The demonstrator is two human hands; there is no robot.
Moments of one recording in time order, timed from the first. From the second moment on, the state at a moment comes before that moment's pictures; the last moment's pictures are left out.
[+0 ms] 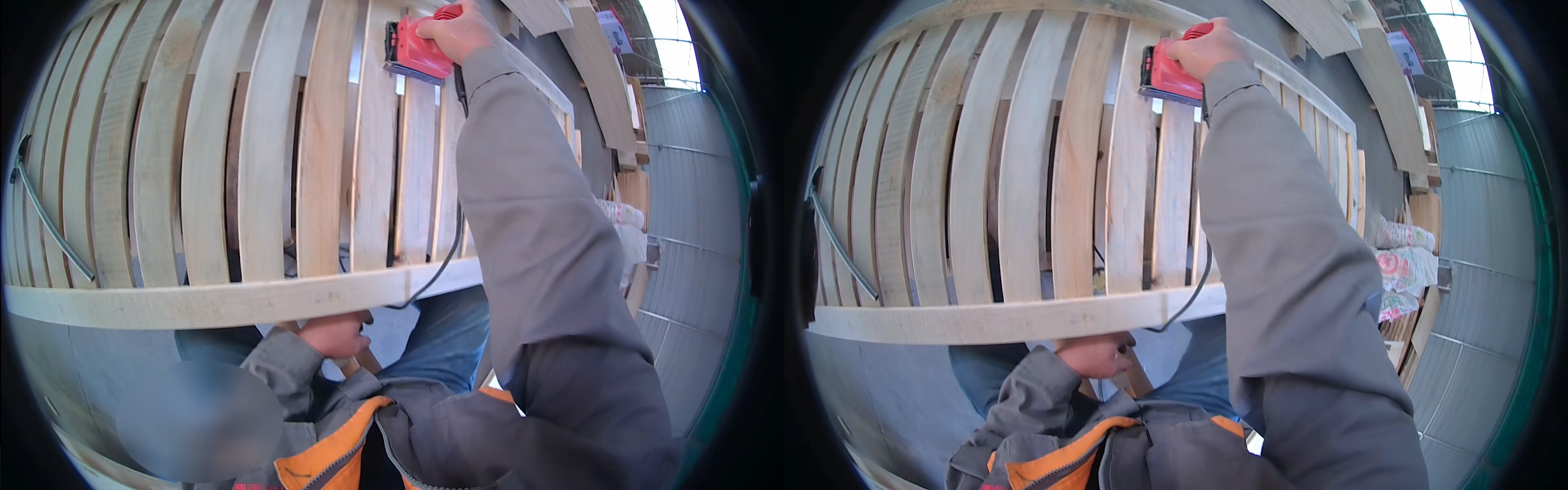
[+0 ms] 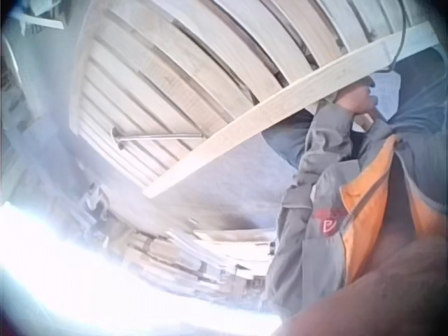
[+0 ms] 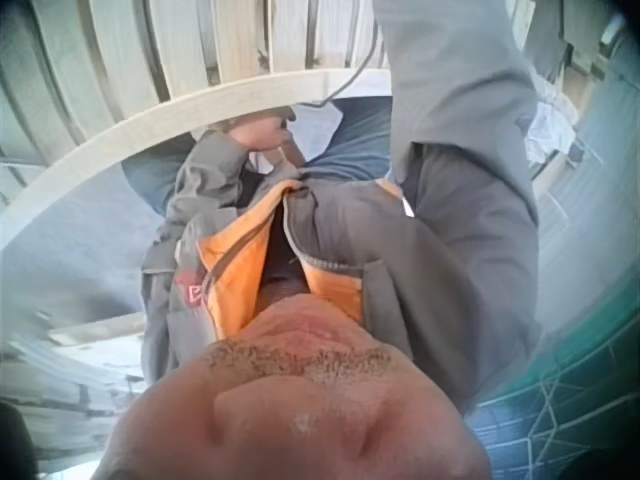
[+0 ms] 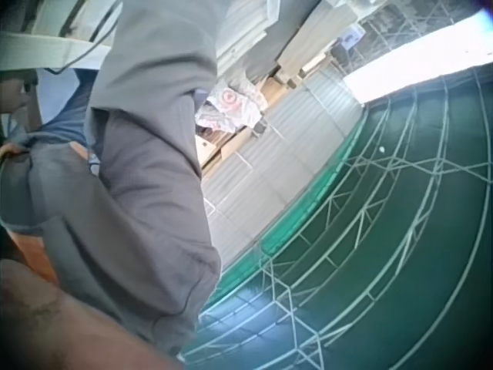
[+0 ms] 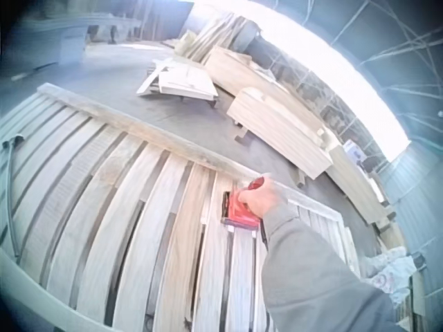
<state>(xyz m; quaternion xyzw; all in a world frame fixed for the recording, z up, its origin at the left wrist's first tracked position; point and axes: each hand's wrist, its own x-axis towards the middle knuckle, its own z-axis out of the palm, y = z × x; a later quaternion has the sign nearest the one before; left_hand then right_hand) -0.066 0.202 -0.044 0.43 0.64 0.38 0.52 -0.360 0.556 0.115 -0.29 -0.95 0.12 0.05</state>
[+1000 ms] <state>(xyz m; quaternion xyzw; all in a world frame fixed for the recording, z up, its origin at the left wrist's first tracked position) -0.035 0.188 0.085 0.23 0.70 0.60 0.31 -0.072 0.411 0.143 -0.36 -0.91 0.22 -0.03</state>
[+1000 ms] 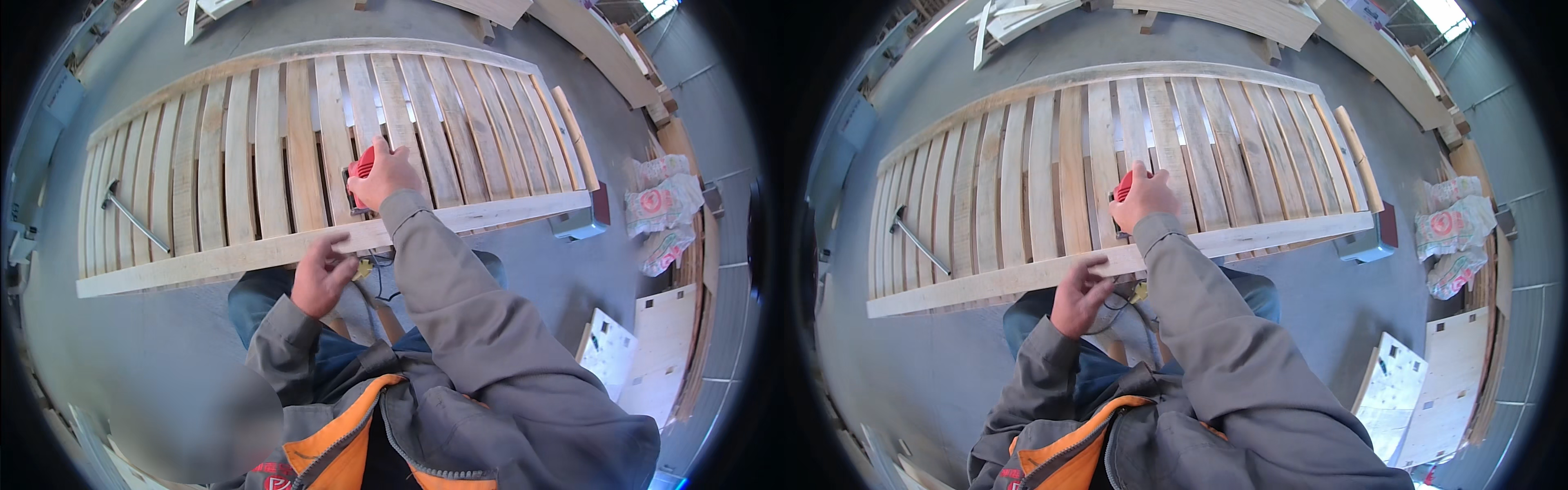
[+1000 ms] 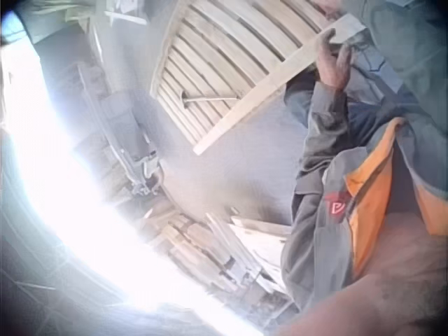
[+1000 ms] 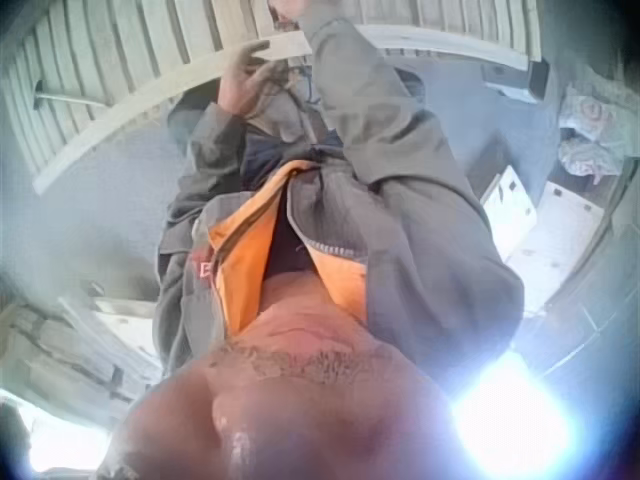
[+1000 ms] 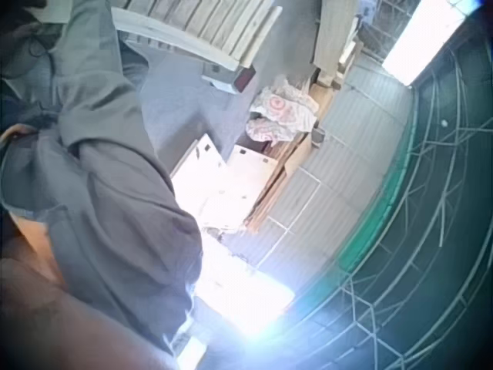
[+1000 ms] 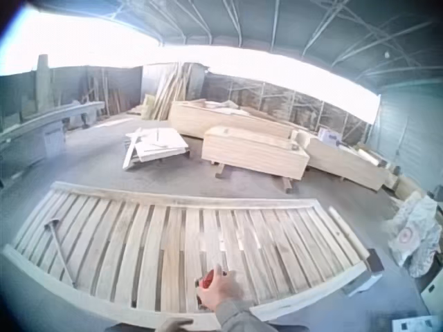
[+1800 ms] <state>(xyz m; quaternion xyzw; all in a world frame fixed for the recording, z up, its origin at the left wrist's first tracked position) -0.127 0.355 0.124 0.27 0.95 0.13 0.06 -0.003 0.473 0.053 -0.20 -0.73 0.62 0.21</state>
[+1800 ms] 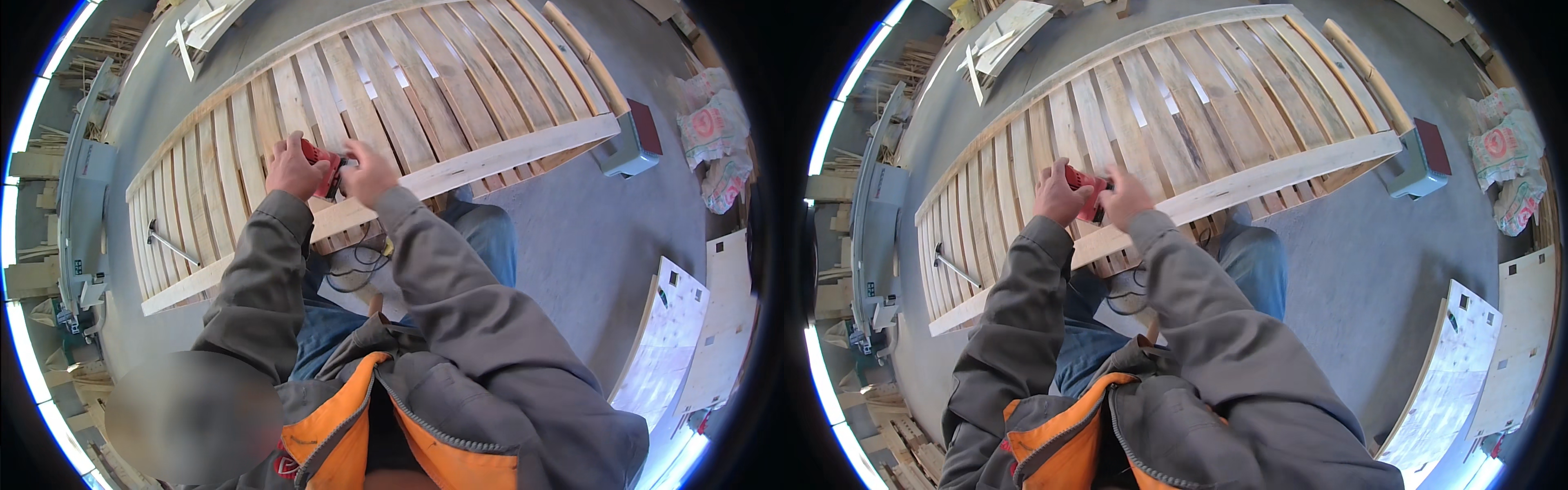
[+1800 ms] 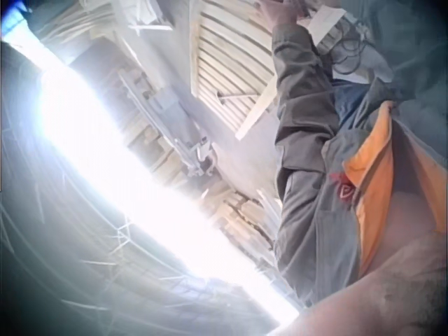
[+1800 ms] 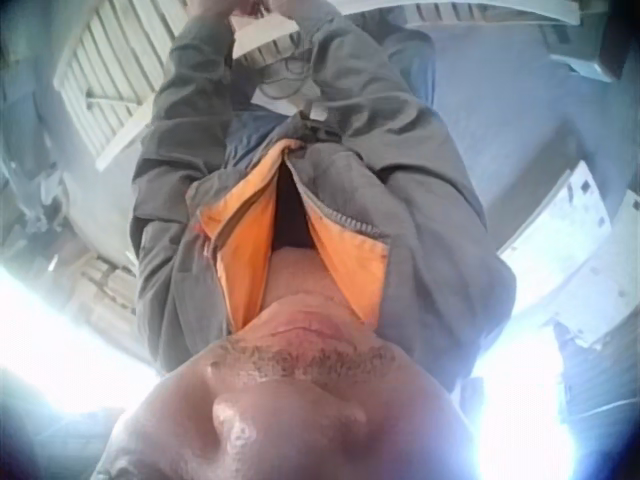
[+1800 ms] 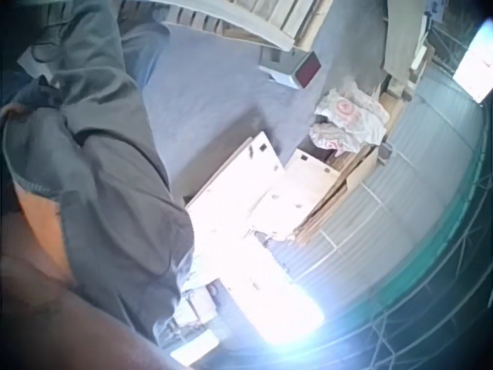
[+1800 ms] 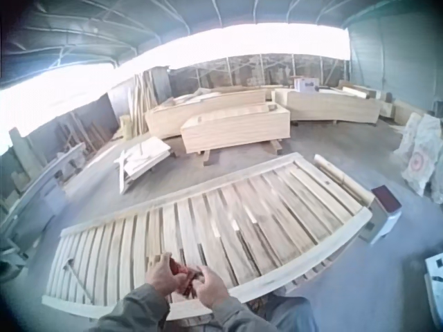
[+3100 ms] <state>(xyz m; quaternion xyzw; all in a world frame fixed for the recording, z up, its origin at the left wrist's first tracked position) -0.127 0.337 0.110 0.08 0.80 0.53 0.28 0.279 0.557 -0.048 -0.48 -0.71 0.44 0.27</state>
